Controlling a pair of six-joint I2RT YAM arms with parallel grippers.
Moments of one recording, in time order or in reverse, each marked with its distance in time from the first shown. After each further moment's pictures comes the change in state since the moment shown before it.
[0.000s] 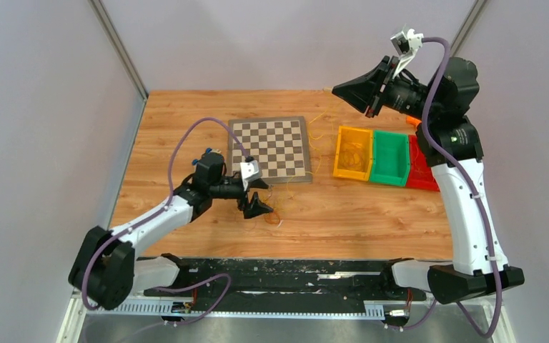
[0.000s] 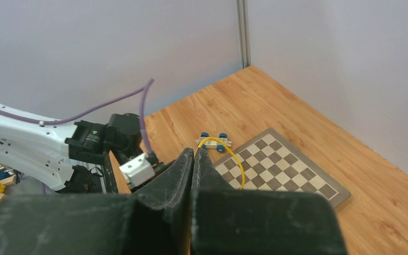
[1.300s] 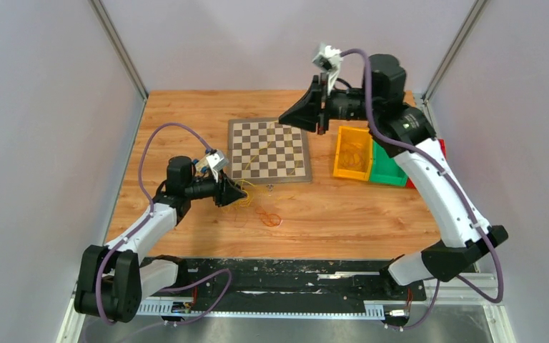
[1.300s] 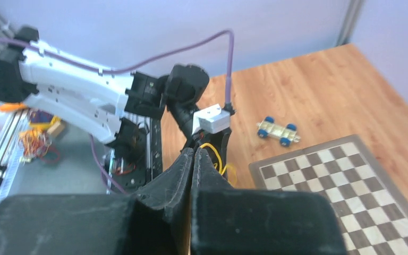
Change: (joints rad) left arm 0.276 -0.042 -0.125 0.066 0.087 -0.189; right arm 0.389 0.193 0.115 -0.188 -0.011 -0.212
